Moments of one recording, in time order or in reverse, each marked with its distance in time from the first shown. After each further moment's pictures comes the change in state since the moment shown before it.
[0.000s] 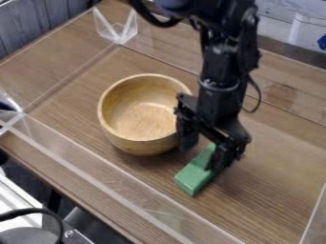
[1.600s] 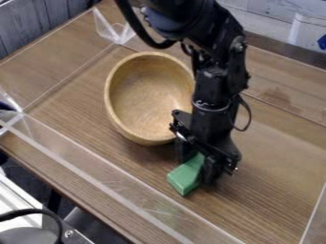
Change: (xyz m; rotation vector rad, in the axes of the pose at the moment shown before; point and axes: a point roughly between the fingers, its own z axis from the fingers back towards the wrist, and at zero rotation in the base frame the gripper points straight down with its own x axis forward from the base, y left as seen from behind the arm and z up) arm -0.006 0.013 -0.022 -0.026 0.000 0.027
